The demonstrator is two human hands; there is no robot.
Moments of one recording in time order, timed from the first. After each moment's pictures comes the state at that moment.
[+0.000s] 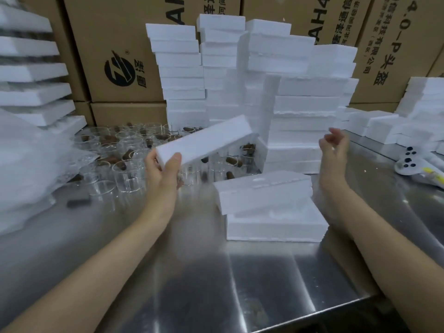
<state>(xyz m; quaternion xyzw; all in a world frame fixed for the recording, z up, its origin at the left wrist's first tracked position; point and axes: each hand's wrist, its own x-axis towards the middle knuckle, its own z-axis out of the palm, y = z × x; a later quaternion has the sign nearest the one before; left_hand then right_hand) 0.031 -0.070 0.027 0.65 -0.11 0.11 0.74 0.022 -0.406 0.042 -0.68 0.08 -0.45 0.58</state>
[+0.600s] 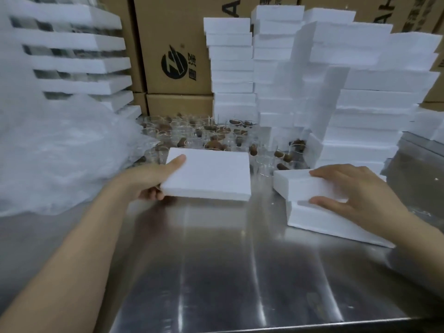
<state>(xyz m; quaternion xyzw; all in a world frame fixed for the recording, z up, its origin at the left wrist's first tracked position) 0.050 0.073 0.050 0.88 0.04 -0.16 0.44 -0.061 -0.304 0.049 -0.96 -0.13 -0.25 0.04</state>
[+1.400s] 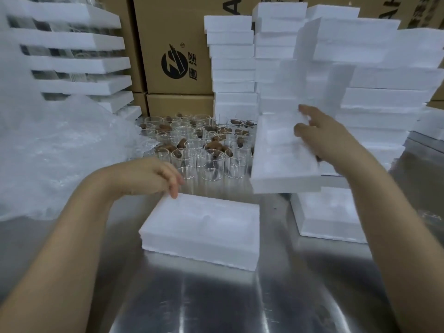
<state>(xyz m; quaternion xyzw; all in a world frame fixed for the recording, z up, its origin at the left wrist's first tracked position) 0.036 0.080 0.077 0.91 -0.21 -0.16 0.31 0.014 -0.241 0.116 -0.90 0.05 -0.18 0.40</state>
